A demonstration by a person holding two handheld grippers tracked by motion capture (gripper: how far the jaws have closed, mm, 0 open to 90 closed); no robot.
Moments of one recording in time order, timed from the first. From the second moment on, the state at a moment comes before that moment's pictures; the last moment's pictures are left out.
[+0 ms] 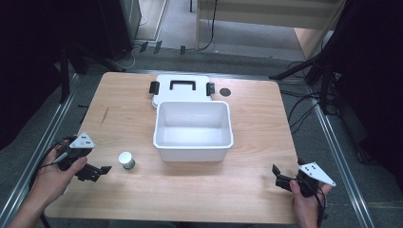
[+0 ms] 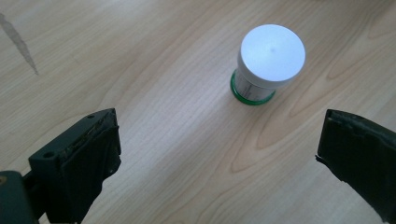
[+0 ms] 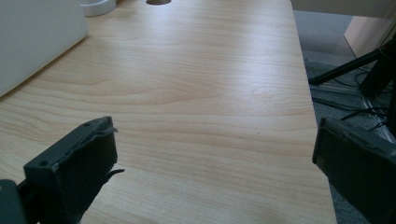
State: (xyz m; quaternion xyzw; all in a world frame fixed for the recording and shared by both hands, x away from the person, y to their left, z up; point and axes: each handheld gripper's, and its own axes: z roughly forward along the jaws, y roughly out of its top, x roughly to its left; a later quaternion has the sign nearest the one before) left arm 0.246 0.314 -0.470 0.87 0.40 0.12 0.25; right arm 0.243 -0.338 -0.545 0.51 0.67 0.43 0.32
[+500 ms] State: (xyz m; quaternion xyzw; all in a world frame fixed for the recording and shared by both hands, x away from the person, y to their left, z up) left arm 0.264 0.265 -0.459 0.93 0.34 0.10 0.12; right arm 0.243 -0.336 -0.545 0.50 0.68 0.43 0.32
